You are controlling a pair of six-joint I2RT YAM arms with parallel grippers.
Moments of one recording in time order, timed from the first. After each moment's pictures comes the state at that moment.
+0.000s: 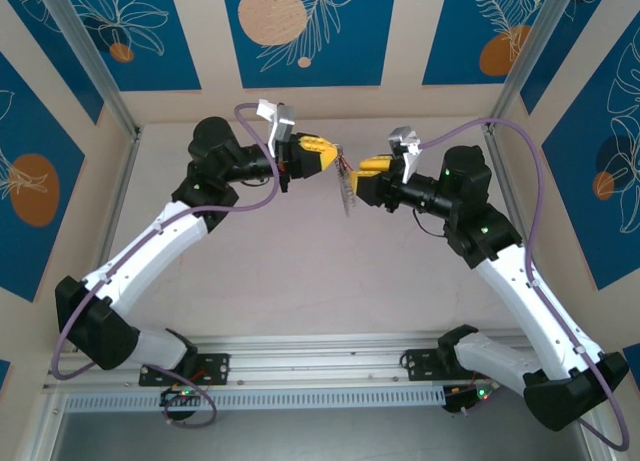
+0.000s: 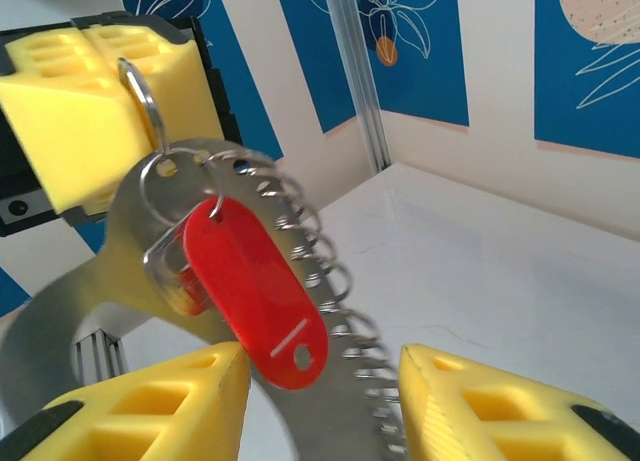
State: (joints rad) left arm -0.59 1.39 1.33 0.27 0.91 -0.32; right arm 0.44 1.01 1.13 -0.26 -0.56 0.20
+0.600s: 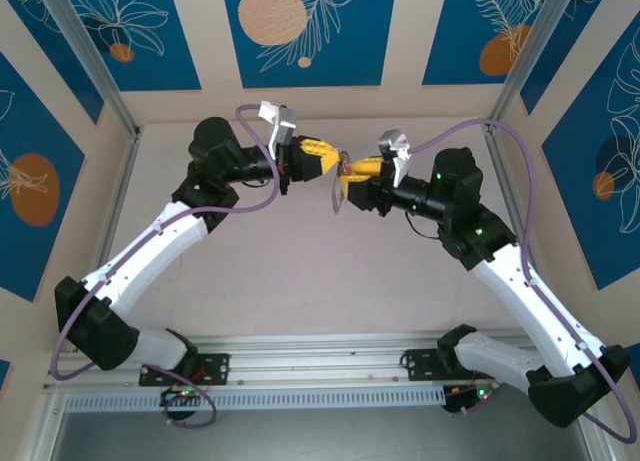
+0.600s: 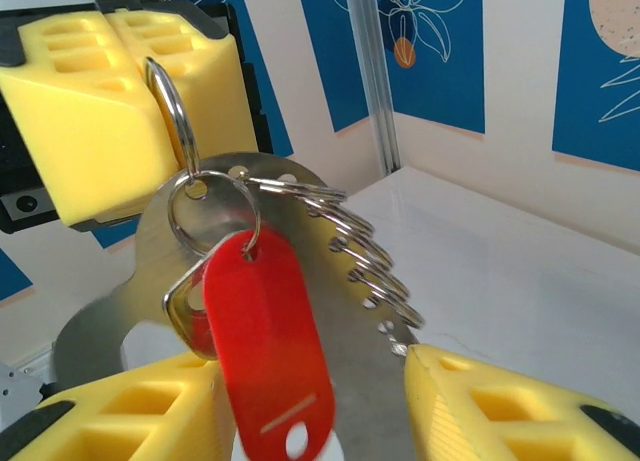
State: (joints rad) left arm -0.60 1.39 1.34 0.27 0.94 -0.31; right arm 0.52 1.02 1.14 -0.26 -0.51 0.16
